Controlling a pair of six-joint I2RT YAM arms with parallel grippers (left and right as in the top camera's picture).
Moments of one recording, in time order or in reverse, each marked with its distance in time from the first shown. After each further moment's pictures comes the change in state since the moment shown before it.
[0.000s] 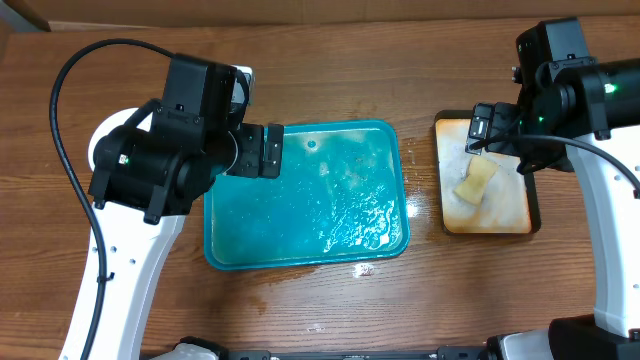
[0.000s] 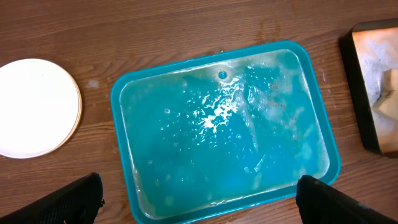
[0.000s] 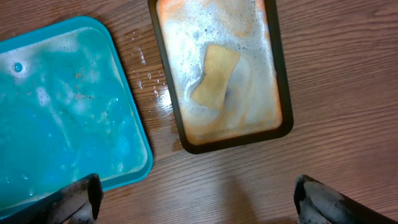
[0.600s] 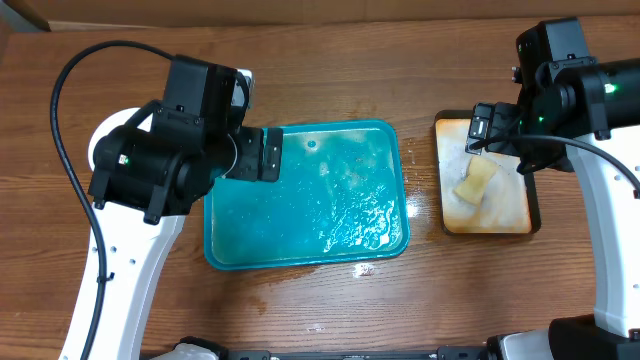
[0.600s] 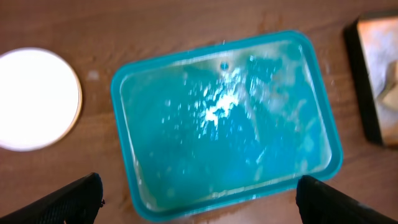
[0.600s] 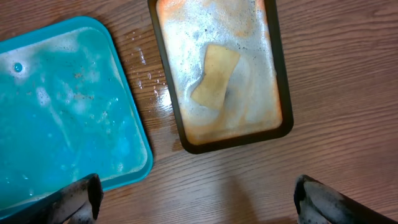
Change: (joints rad) left arm 0.000 0.000 0.000 -0.054 0.000 0.000; right arm 0.000 0.000 0.000 0.000 0.000 0.000
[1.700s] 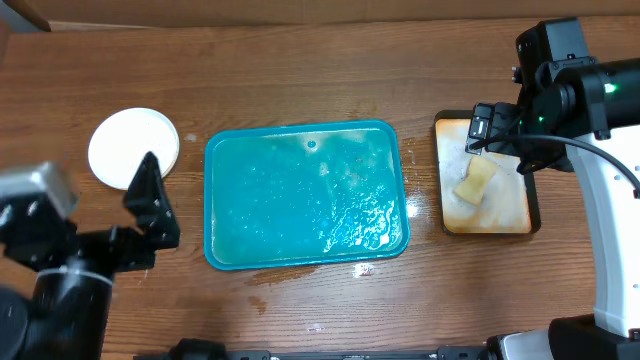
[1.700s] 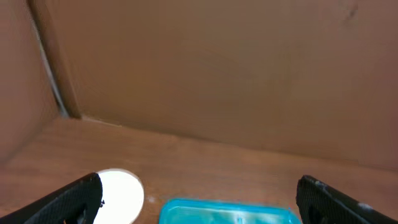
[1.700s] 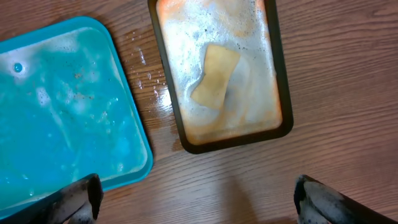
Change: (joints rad) left arm 0.176 -0.626 -0.135 0.386 -0.135 -0.051; right arm 0.000 0.000 0.000 0.000 0.000 0.001
